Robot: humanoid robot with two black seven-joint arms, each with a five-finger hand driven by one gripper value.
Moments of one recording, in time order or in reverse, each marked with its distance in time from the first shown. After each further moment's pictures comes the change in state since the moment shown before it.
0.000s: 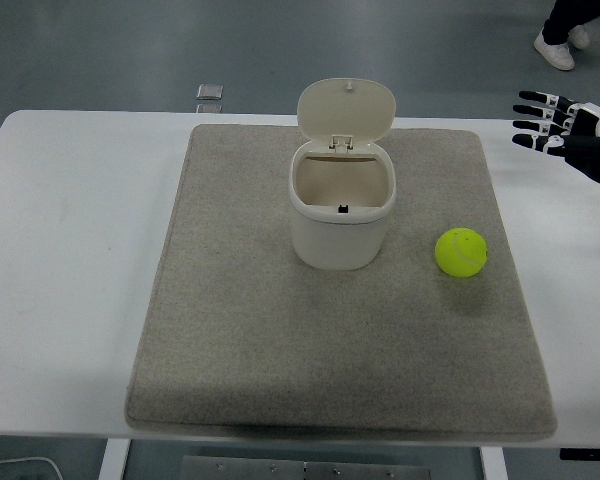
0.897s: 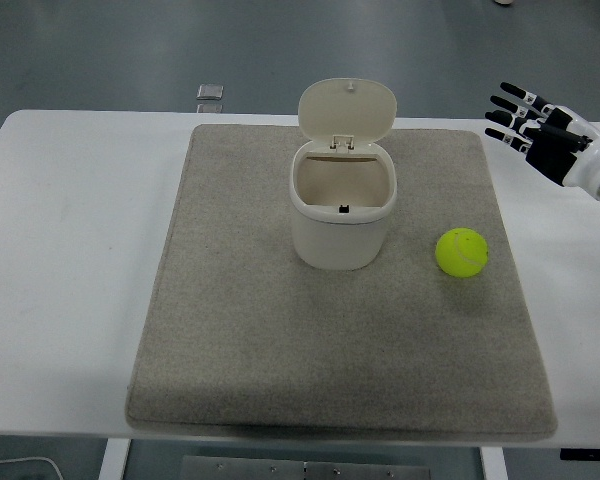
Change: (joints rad) left arm 0.000 0.000 0.000 0.001 0.000 0.000 0.000; right arm -0.017 0.109 -0.010 -0.012 0.377 -0.053 -0.041
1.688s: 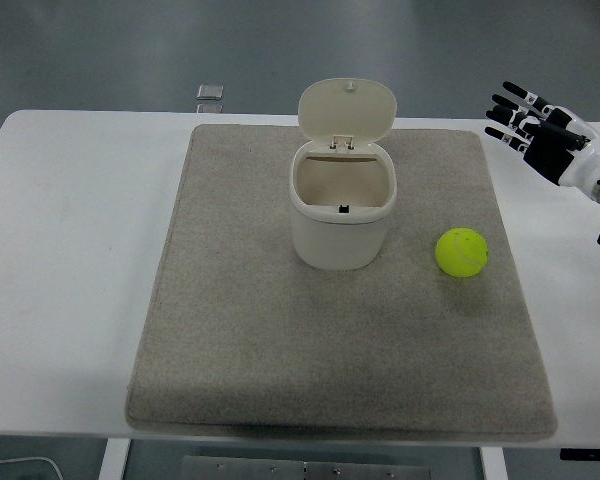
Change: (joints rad) left arm 0.000 0.000 -0.005 0.001 0.000 0.000 0.000; right arm -0.002 0.022 0.011 -0.008 0.059 -0.064 -0.011
